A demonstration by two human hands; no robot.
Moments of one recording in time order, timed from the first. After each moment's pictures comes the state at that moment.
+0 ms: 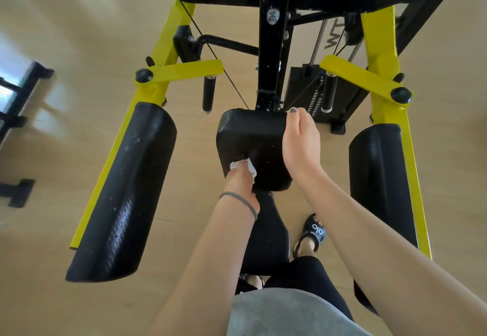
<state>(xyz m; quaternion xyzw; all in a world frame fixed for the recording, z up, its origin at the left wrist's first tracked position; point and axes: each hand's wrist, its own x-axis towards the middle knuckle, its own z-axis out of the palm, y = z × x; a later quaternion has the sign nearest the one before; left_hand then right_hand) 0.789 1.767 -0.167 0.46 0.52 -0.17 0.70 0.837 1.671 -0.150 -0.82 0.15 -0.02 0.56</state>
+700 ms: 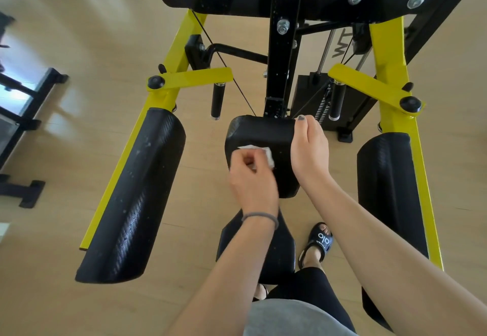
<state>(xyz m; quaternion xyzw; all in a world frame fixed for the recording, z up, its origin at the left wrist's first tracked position) 0.776 1.745 -0.139 0.70 0.36 0.12 0.60 0.839 1.668 -0.153 -0.82 0.14 -0.03 0.55</state>
